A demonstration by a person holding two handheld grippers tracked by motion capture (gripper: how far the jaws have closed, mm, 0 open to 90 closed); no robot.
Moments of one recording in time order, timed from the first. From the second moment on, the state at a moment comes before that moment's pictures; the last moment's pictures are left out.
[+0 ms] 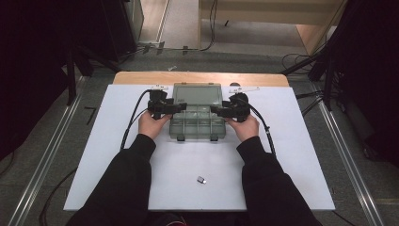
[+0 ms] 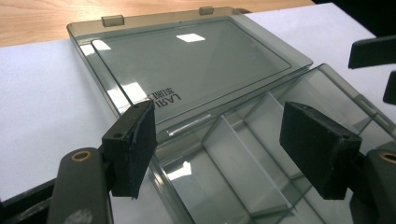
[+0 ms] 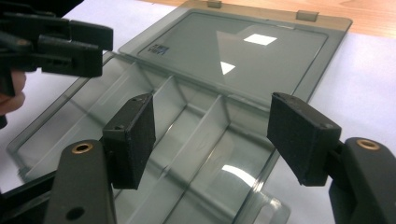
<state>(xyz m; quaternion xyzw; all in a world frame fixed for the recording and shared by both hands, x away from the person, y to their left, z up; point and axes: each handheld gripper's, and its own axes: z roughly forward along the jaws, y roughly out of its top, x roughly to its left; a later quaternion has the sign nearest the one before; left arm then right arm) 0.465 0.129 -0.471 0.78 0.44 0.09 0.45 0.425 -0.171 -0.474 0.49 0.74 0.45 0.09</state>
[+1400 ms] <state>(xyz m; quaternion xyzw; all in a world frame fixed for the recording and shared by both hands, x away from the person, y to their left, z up) 0.407 0.141 -0.444 0.81 0.38 0.02 0.45 0.364 -0.179 -0.461 0.42 0.79 0.45 0.05</state>
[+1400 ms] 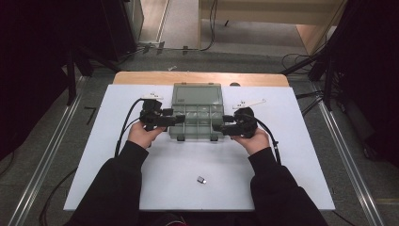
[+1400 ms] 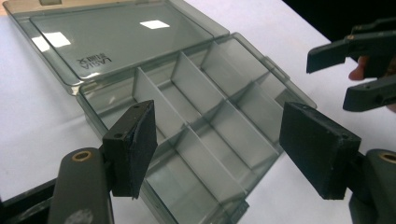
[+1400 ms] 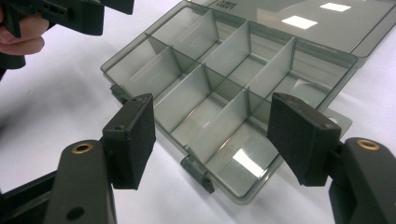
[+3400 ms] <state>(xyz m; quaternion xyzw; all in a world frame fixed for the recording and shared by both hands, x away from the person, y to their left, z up) 0.320 0.166 -0.458 0.84 0.32 0.00 0.45 0.290 -0.185 -0.470 0.36 0.82 0.45 0.01</state>
